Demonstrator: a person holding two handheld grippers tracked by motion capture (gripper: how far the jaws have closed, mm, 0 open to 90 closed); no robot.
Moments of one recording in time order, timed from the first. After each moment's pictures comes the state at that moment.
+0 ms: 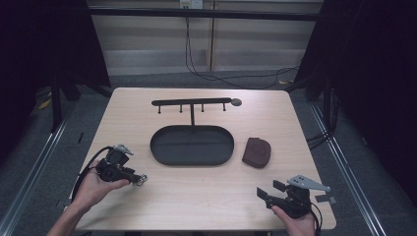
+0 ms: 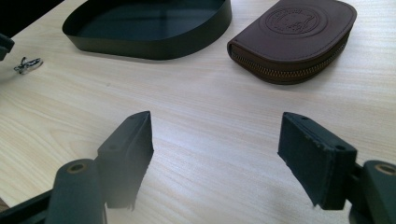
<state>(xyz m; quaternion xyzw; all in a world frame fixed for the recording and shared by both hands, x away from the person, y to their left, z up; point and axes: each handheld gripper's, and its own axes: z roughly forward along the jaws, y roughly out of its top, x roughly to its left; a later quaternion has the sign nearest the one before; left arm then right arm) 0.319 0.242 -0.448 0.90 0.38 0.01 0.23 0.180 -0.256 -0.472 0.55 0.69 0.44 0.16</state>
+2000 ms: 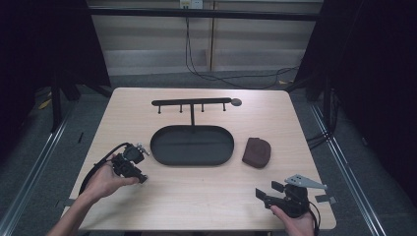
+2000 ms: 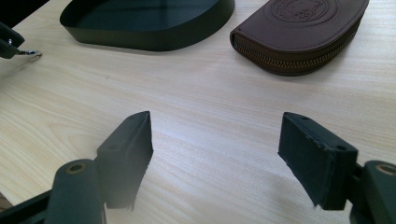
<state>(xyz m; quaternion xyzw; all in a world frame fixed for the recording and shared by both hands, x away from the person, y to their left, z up) 0.332 0.205 -0.443 0.94 0.33 0.01 0.13 0.184 -0.255 -0.475 0.55 0.70 0.43 0.15</state>
